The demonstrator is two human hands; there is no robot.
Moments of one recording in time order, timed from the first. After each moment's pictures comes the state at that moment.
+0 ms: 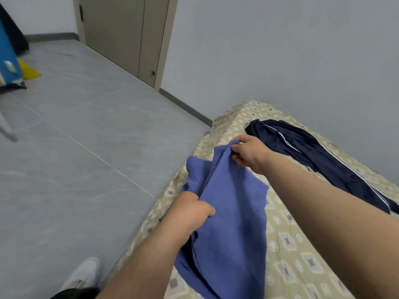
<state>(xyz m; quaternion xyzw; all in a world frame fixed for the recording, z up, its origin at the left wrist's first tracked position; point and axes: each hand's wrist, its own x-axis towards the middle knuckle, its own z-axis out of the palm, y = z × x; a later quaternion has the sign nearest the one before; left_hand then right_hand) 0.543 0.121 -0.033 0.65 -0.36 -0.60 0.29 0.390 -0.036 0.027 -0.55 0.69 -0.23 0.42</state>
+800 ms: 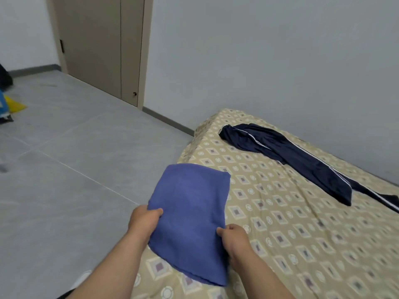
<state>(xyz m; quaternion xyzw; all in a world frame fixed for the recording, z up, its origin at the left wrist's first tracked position) 0.567 0.146 -0.079 0.71 -0.28 -0.54 0.36 0.339 0.171 -0.070 -0.29 0.79 -0.28 0.46</state>
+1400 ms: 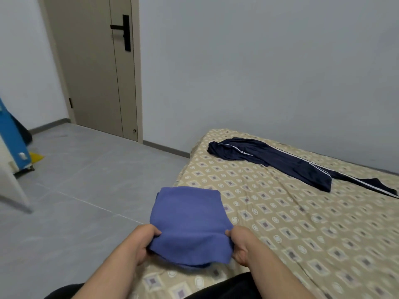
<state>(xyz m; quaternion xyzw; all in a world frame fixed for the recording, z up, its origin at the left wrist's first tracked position) 0.568 0.232 -0.020 0.65 -0.22 -0.65 0.33 0.325 0.252 0.001 -0.19 0.67 -0.38 0.61</state>
